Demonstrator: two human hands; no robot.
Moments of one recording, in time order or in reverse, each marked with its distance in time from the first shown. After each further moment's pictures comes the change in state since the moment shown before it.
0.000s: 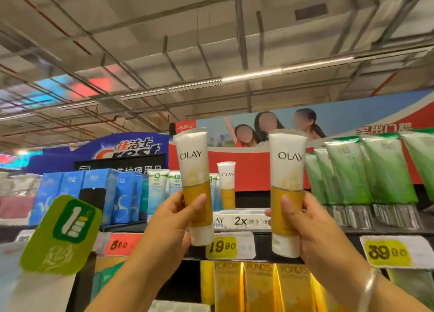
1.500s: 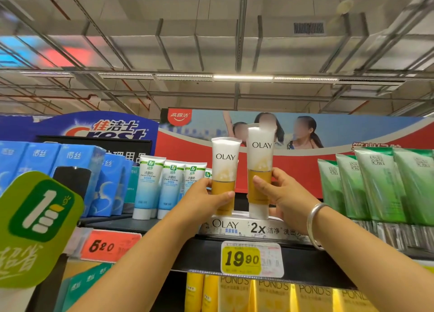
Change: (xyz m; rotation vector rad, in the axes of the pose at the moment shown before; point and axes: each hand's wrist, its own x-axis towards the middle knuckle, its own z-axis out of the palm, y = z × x) left_hand 0.140 -0.034 -0.028 0.465 -0.149 -0.011; right_hand 0.146 0.030 0.038 -0.359 0.013 0.008
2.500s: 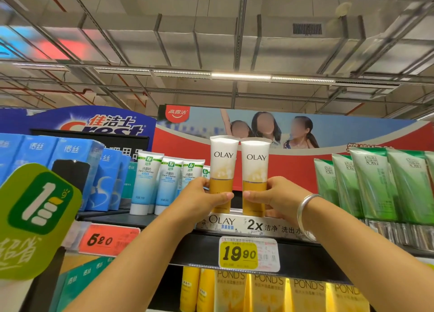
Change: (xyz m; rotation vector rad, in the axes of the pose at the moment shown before) left_hand -0.008 0.005 0.003 0.051 -0.027 -0.062; right_hand -0.007 -0.016 0.001 -0.457 -0.047 0.263
